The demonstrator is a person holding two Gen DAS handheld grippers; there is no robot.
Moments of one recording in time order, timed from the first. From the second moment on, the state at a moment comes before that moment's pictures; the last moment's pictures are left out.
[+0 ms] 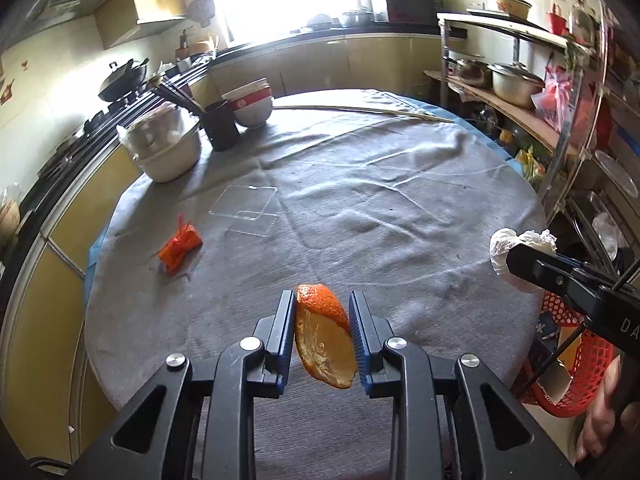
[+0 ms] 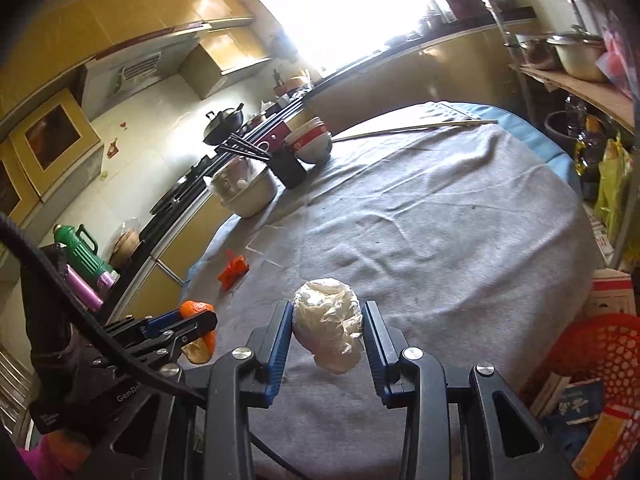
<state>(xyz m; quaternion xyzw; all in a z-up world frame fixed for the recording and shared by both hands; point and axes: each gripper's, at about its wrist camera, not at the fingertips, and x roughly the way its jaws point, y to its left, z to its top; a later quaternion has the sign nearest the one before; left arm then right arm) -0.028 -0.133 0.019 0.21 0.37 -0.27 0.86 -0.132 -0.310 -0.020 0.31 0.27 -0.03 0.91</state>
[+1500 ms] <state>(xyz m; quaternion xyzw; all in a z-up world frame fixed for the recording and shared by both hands) -0.125 -0.251 -0.007 0.33 0.34 -0.41 0.78 -0.254 -0.386 -0.049 0.38 0.26 -0.14 0.88</state>
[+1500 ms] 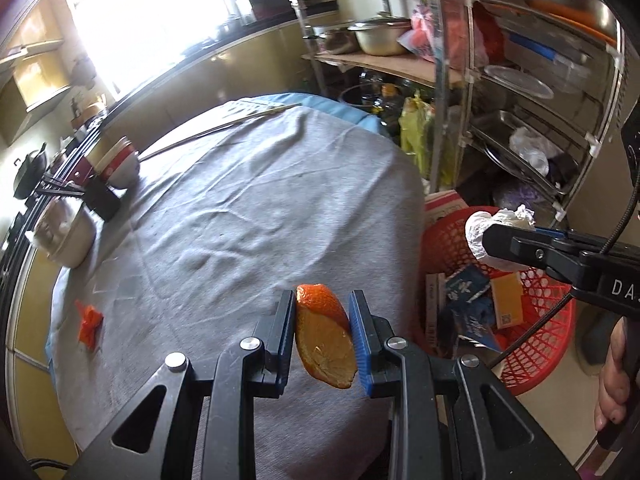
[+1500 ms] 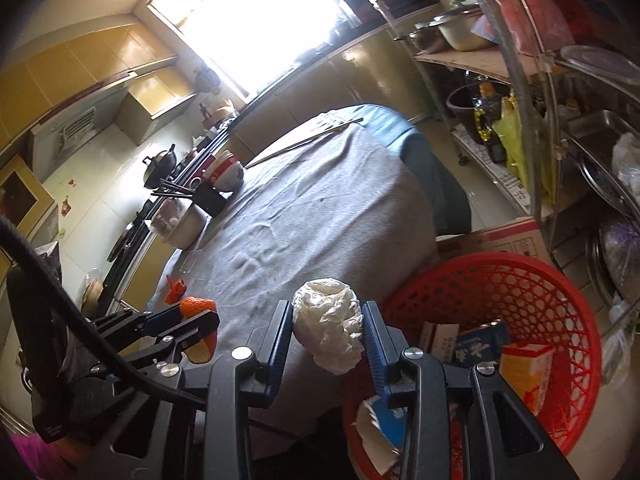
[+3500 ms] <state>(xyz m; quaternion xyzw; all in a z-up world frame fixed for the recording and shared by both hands) -0.030 -0.088 0.000 0.16 0.39 -0.34 0.84 -0.176 -0.335 -0.032 0.35 0.34 -0.13 0.86</state>
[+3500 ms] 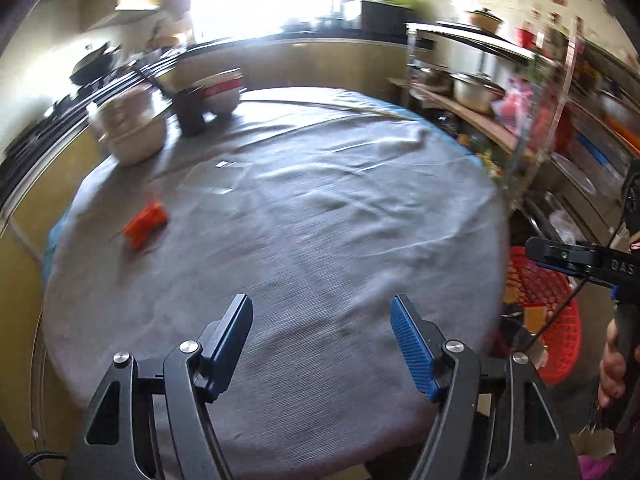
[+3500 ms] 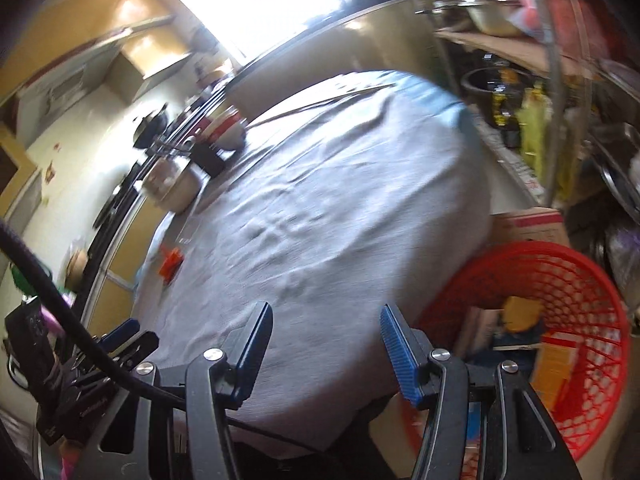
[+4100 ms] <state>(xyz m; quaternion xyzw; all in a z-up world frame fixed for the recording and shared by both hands) 0.027 -0.009 0.002 0.12 0.40 -0.22 0.88 -0.077 -0.243 -0.015 0.27 0.38 -0.01 0.88</state>
